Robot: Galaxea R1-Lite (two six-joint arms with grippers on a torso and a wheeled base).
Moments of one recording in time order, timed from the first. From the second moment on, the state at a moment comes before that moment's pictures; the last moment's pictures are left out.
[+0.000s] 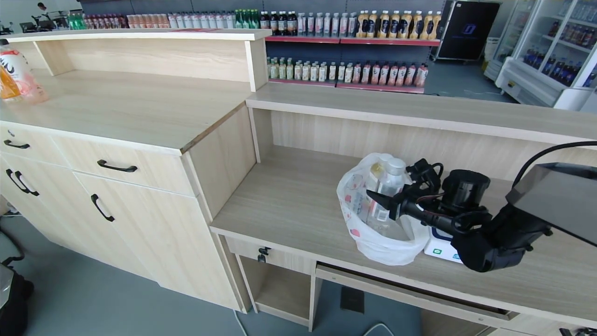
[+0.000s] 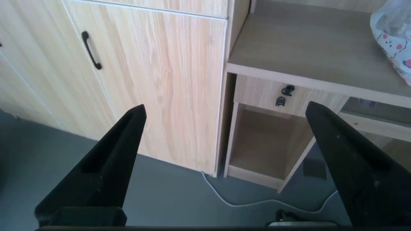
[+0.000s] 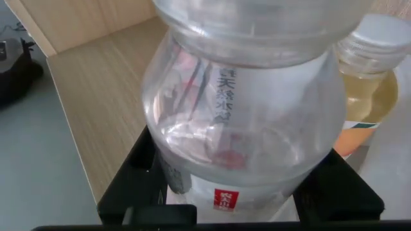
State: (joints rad) left arm 0.00 0.00 0.00 0.00 0.00 0.00; right arm 0.18 2.25 -0.90 -1.33 0.50 -0.13
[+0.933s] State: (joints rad) left arm 0.00 0.00 0.00 0.00 0.00 0.00; right arm 0.19 2.37 -0.93 -1.33 0.50 -0.21
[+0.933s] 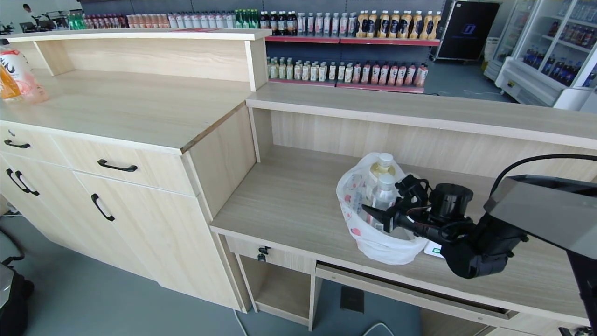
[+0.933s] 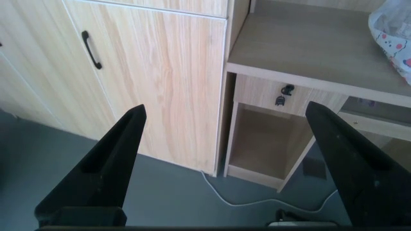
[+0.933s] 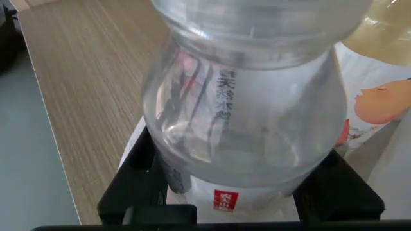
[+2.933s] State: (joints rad) left arm 0.00 0.00 0.00 0.00 0.00 0.00; right arm -0.05 1.38 -0.82 -0.61 0.08 -0.25
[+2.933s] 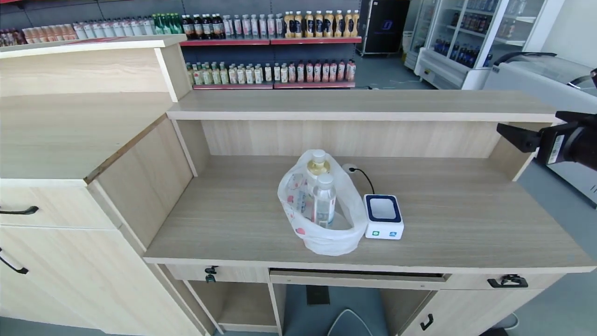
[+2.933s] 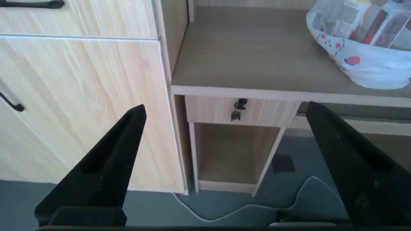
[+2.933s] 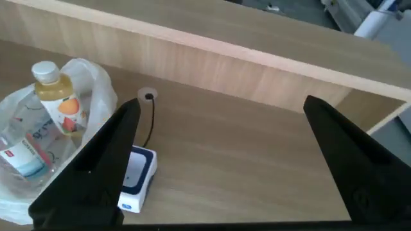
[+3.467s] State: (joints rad) left arm 0.00 0.00 0.00 0.00 0.00 0.00; right arm -0.06 1.06 -0.34 -0.63 -0.04 -0.09
